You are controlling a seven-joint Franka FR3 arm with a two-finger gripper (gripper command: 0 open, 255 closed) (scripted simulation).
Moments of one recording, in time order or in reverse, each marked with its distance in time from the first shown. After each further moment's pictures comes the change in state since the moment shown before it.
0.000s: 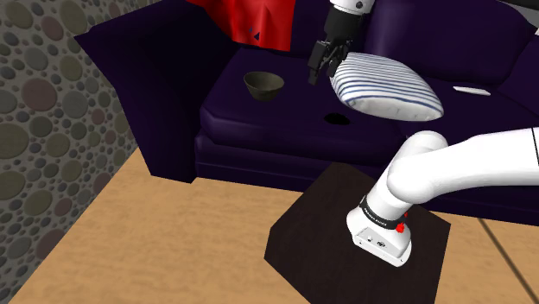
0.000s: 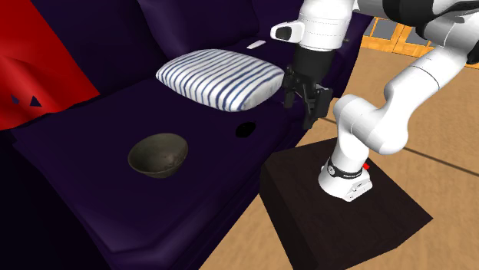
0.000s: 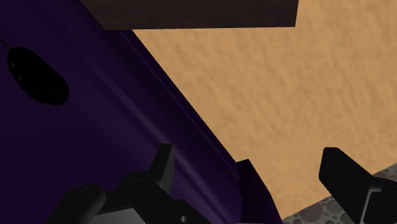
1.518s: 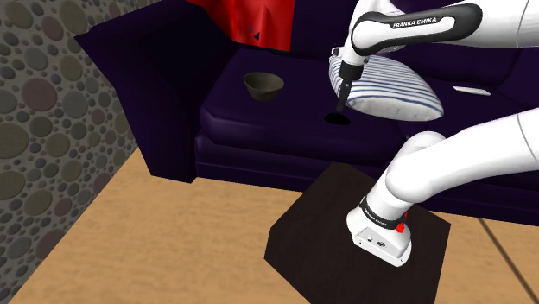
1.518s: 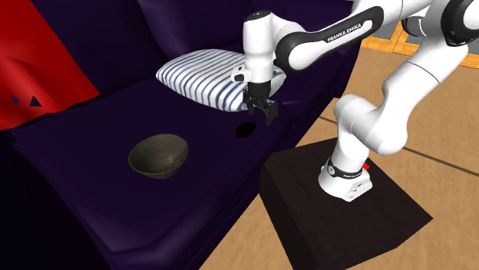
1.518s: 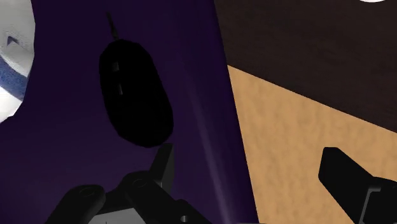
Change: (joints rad) arm -0.038 0.194 -0.496 -0.224 -0.337 0.287 -0.737
